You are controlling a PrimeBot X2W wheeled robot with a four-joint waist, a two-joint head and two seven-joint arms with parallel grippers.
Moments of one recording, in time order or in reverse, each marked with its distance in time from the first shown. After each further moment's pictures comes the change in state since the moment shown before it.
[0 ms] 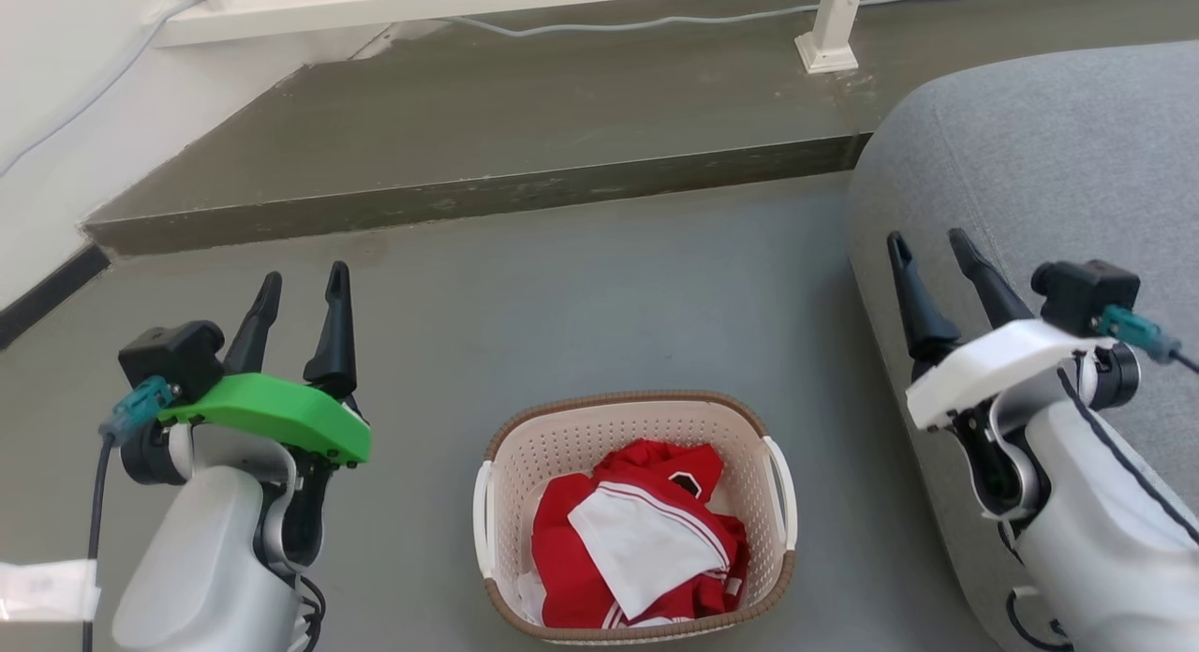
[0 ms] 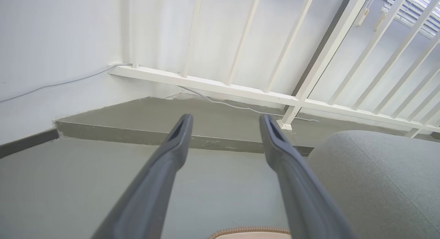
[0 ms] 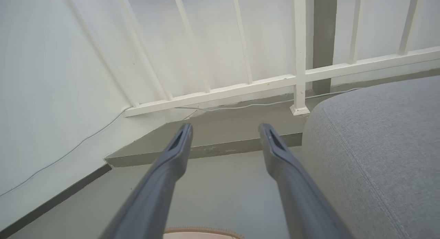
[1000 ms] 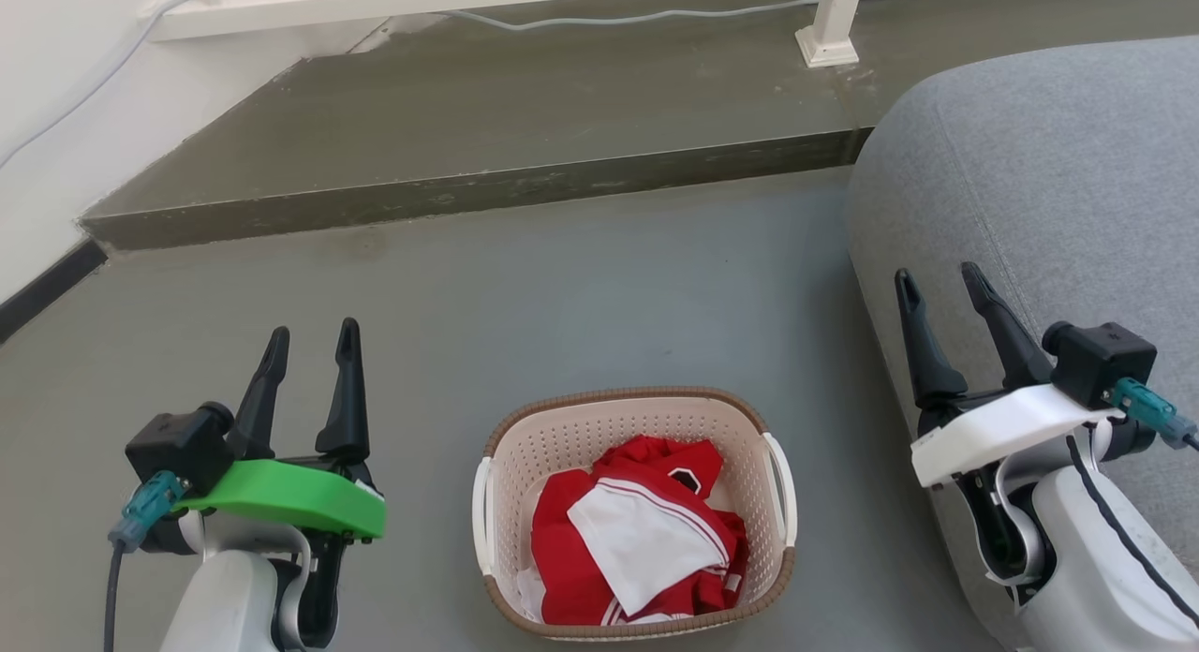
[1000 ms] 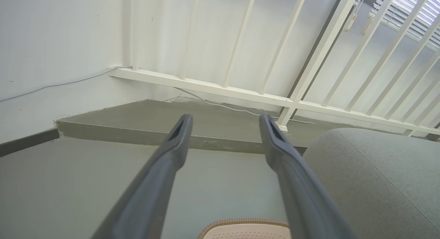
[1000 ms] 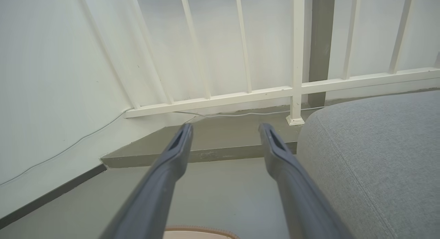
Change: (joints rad) left arm 0.226 -0.082 0.151 -0.235 0.172 -0.036 -0.003; right arm 0.198 0.043 -0.129 -0.233 -0.193 -0.007 0.000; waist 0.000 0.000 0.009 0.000
